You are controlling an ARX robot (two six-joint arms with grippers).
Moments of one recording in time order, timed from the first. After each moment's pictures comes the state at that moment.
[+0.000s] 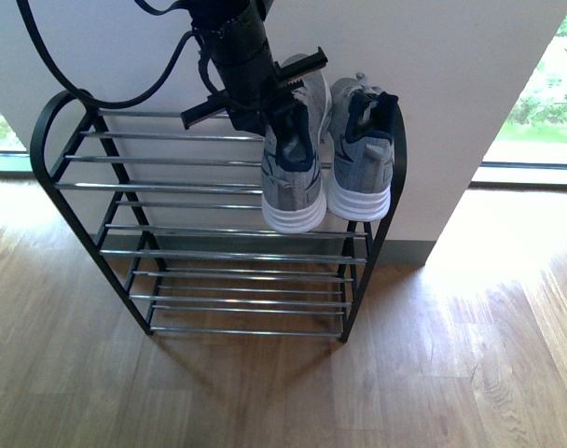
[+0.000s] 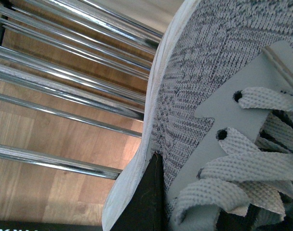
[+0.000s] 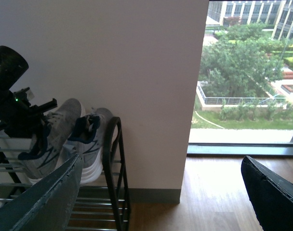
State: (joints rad) left arm -0.40 2.78 2.43 -0.70 0.05 -0.73; right arm 0.00 0.00 0.02 0.00 0.00 0.00
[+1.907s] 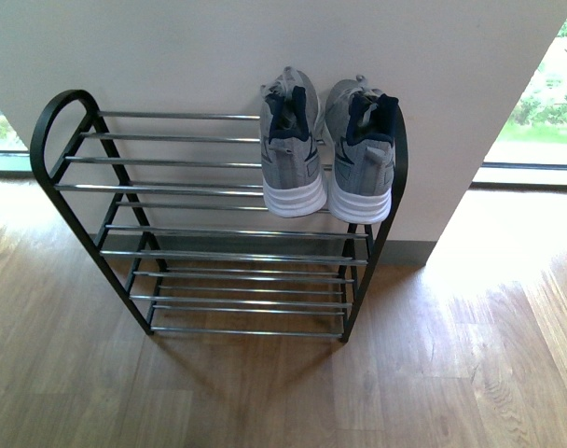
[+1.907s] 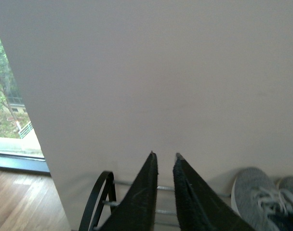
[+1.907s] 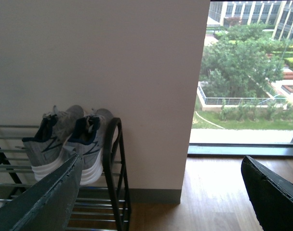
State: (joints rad) left arm -0.22 1.69 0.68 1.04 -0.22 -0.03; right arm 0.00 0.00 0.02 0.00 0.00 0.00
